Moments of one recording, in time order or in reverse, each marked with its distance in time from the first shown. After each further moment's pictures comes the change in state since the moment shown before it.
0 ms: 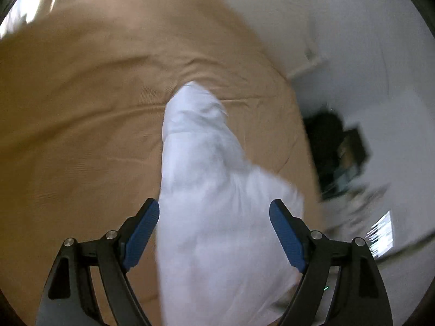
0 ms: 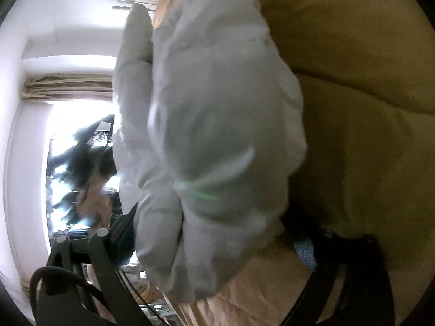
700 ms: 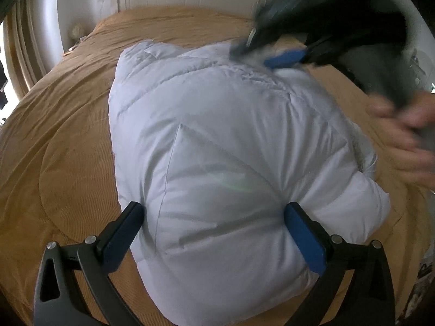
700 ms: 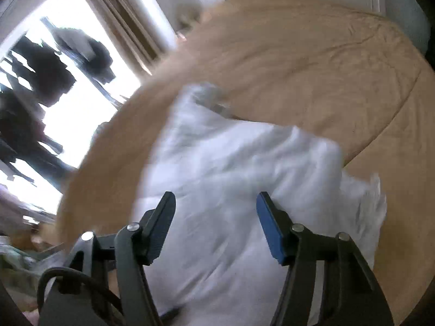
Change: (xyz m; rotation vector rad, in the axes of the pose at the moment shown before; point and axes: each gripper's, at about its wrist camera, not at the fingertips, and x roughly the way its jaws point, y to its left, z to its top) left arm 0.050 -0.069 -0.171 0.476 0.020 0.287; right arm 0.074 0.203 0.124 -0.664 -0.025 -0.548
